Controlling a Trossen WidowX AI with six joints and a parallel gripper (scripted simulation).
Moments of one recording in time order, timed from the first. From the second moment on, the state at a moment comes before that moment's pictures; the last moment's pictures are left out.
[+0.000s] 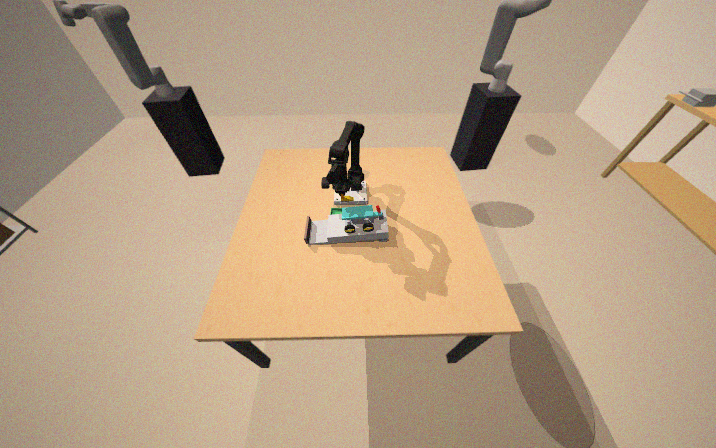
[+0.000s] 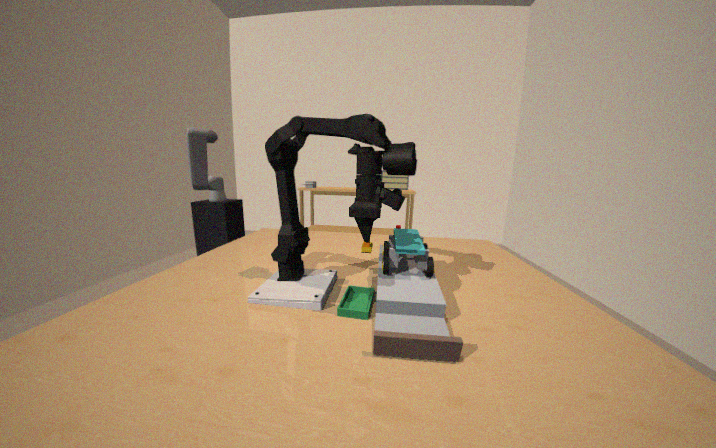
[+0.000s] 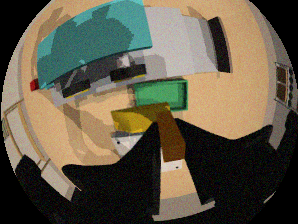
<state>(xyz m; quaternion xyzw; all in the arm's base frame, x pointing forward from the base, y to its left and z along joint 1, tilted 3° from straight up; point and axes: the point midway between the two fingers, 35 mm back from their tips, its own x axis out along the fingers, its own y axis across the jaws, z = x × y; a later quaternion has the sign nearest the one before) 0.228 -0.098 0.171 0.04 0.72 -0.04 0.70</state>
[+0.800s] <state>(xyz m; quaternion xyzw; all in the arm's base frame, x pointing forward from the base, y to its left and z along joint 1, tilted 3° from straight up) 0.239 -0.173 0.165 0.06 0.71 -0.02 0.70</state>
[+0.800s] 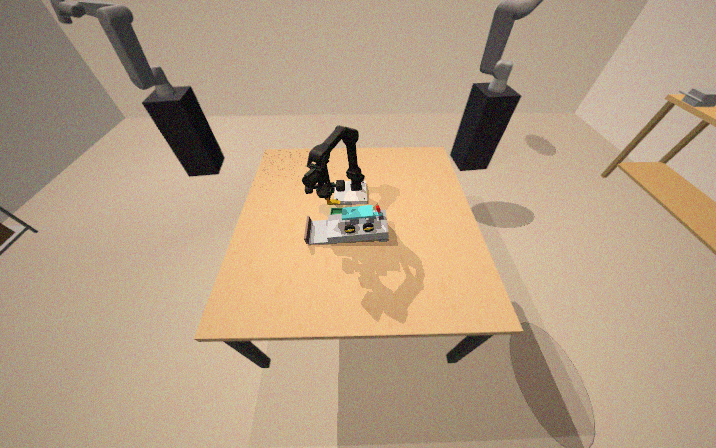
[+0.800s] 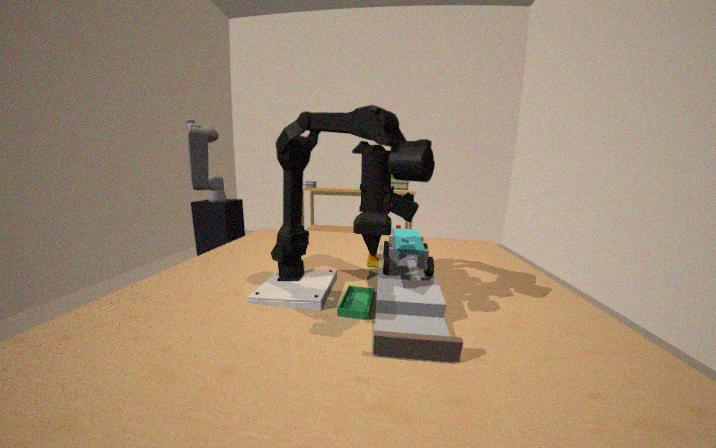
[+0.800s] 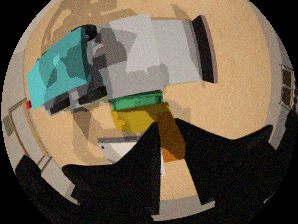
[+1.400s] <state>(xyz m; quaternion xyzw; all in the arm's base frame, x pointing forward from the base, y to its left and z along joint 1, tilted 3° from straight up) 0.265 -0.181 0.157 0.07 0.71 0.00 0.70</state>
